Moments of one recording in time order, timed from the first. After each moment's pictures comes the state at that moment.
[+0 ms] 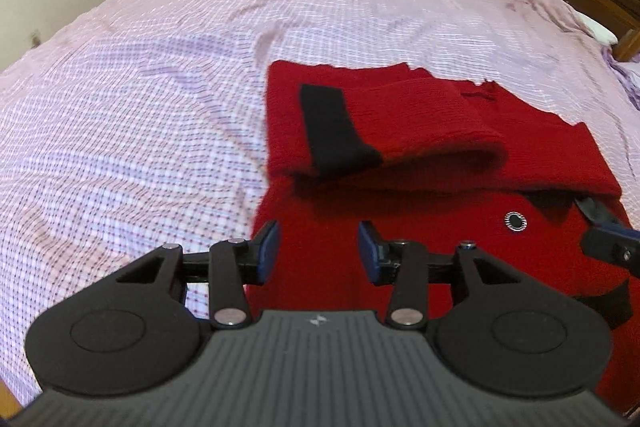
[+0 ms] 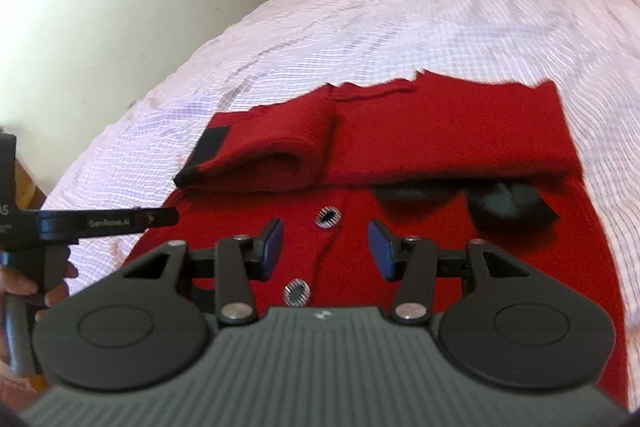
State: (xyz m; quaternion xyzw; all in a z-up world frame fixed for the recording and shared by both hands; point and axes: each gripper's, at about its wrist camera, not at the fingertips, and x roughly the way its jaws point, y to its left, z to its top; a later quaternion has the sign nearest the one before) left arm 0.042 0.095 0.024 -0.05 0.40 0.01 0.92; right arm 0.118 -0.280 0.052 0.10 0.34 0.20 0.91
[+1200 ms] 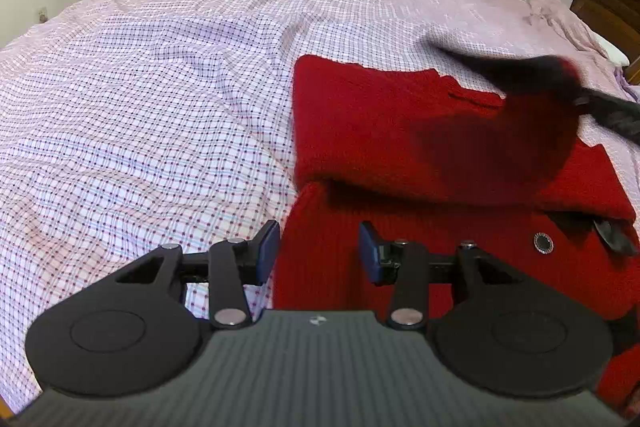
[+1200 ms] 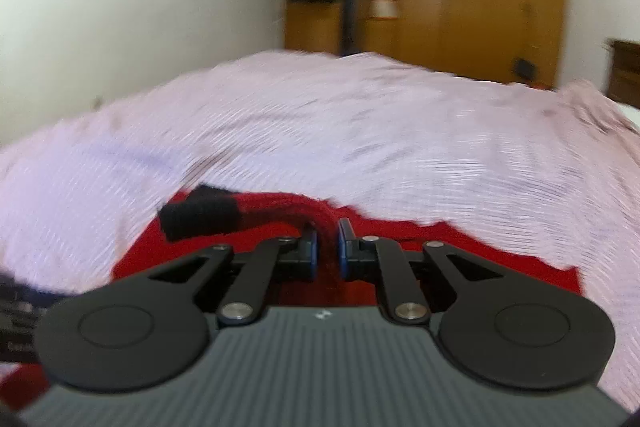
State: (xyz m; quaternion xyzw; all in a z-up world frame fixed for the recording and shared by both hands) left arm 0.061 0.115 0.009 -0.08 0.39 0.03 0.92; right arm 0.197 -0.207 0.077 -0.03 0.21 0.14 0.97
